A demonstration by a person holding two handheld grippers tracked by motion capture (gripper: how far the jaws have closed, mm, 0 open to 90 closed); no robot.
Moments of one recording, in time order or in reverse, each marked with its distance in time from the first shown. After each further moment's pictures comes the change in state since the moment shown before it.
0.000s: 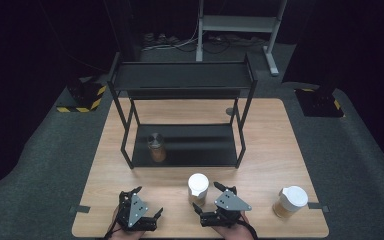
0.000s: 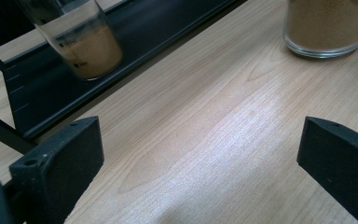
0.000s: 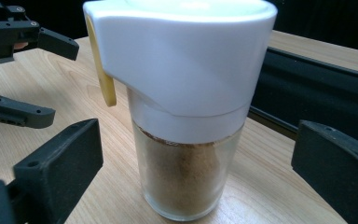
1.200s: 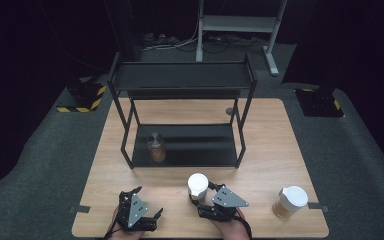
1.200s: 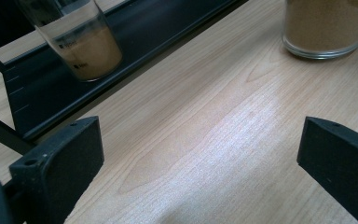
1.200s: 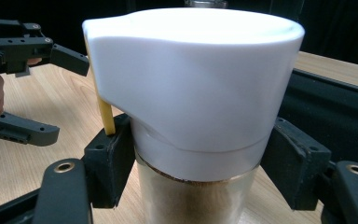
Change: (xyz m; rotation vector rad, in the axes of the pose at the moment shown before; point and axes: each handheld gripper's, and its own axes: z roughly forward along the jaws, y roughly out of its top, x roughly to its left) left arm 0.001 -0.001 0.000 -0.004 -0.003 0.001; right arm -0.012 -0.009 0.015 -0.067 0.060 -0.018
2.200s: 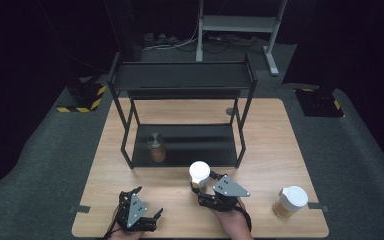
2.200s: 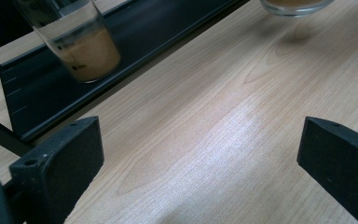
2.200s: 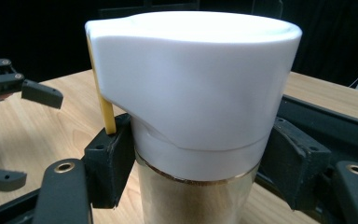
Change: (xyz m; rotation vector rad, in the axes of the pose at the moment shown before) left arm 0.002 -0.002 -0.001 -0.010 -0.010 -0.006; right arm -0.005 0.028 0.005 -0.023 -0.063 0.010
